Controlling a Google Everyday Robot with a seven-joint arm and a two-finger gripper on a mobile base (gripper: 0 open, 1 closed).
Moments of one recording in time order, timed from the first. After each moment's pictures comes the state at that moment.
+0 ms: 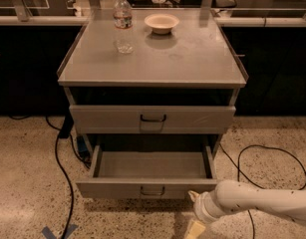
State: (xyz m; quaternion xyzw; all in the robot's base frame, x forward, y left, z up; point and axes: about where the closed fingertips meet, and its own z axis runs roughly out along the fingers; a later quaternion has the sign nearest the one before) arm 0.429 -0.143 0.364 -0.60 0.76 0.16 0.18
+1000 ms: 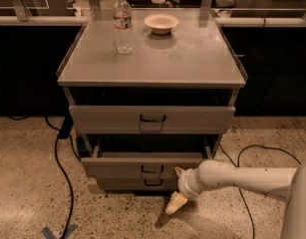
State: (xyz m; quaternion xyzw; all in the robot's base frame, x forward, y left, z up) arm 0.529 -0.094 0.380 -0.58 0.76 0.14 0.25
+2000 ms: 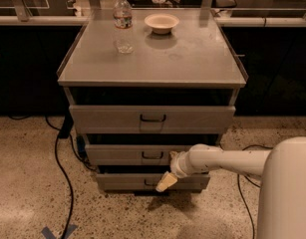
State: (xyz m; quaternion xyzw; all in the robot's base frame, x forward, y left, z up) arm 0.611 -0.067 0.400 -0.53 0.79 0.12 0.28
